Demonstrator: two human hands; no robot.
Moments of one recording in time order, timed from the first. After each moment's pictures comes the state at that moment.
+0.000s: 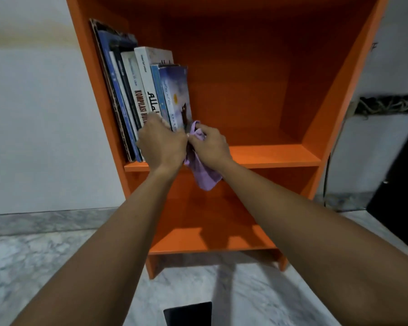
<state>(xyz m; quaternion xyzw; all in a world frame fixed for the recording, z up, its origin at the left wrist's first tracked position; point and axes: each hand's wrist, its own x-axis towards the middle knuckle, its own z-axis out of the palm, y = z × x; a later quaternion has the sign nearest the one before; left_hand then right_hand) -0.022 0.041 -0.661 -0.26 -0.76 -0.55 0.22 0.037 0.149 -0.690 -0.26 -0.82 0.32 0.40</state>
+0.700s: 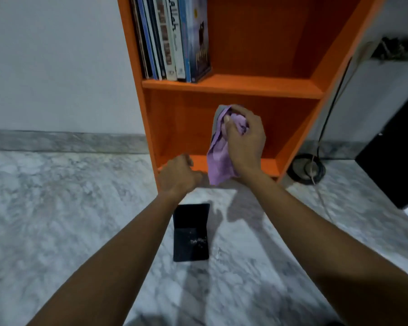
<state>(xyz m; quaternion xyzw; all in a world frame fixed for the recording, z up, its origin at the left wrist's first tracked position) 0.052 -0.076 -0.846 -0.34 -0.87 -0.34 -0.07 0.161 0.036 -0.790 -0.29 -0.71 0.38 0.53</state>
